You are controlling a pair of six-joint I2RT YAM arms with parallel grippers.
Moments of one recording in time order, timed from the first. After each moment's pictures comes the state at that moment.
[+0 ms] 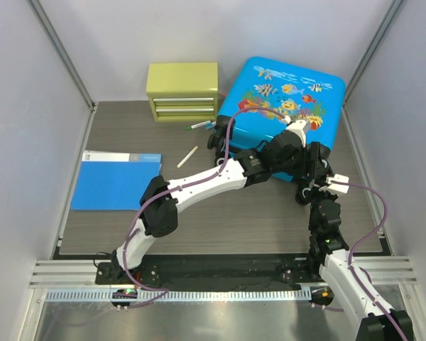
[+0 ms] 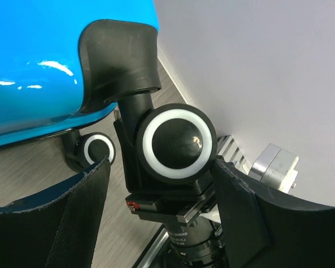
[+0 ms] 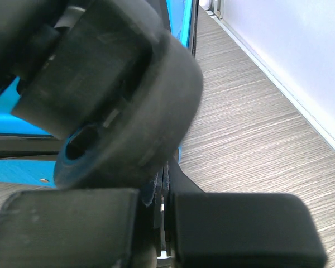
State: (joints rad) left arm -1.12 2.16 2.06 -0.28 0.00 -0.74; right arm 0.16 0.49 0.01 0.46 0.46 0.11
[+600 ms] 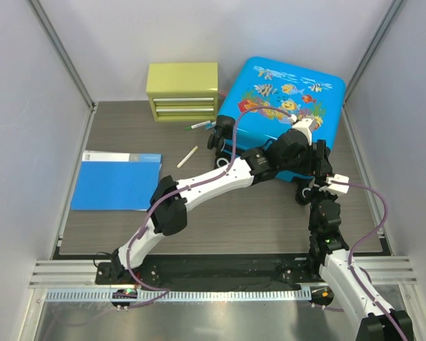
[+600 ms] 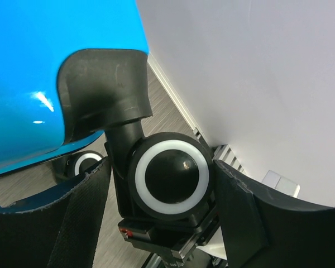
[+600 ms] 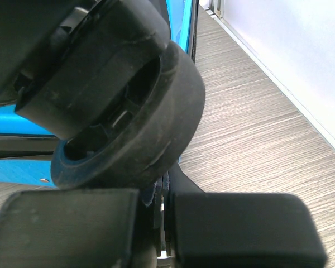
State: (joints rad) left arm -1.12 2.27 2.21 -0.30 0.01 -0.73; right arm 0.16 0.49 0.01 0.46 0.46 0.11
